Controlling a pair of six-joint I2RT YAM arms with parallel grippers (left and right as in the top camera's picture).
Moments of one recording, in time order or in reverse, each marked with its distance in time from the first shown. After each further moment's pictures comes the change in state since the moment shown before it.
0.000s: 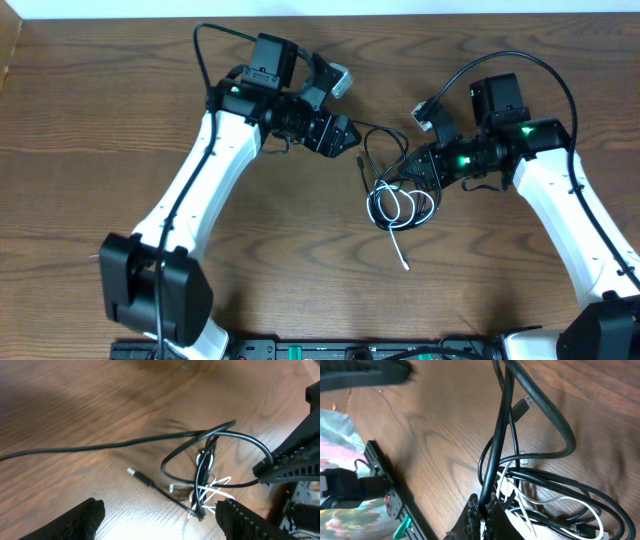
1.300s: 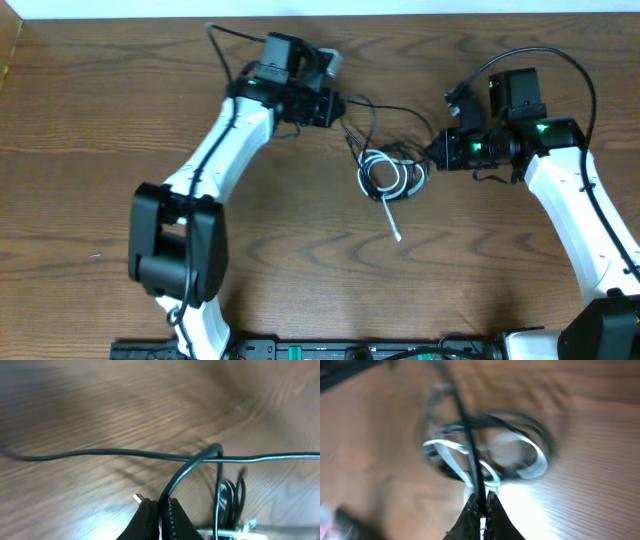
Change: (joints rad) left arm 0.035 0.167 0.000 0.282 -0.100 -0.289; right arm -0.068 0.001 0.000 0.084 0.272 0.311
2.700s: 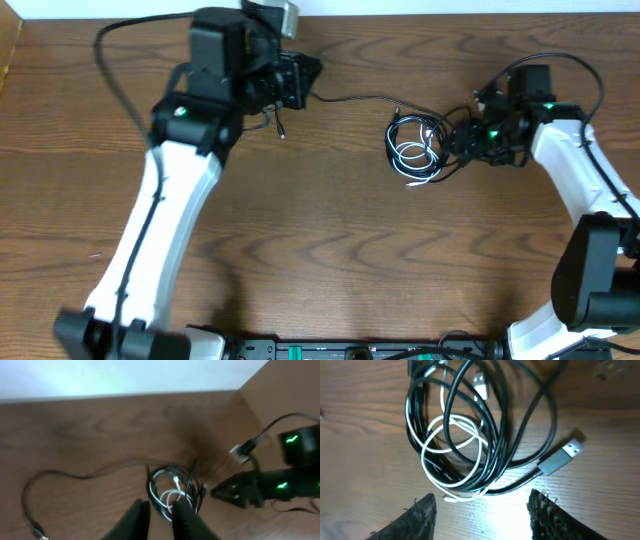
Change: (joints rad) left arm 0.029 -0.378 0.001 -0.003 -0.069 -0.120; right arm -0.163 0.235 0.045 0.053 0.061 -0.007
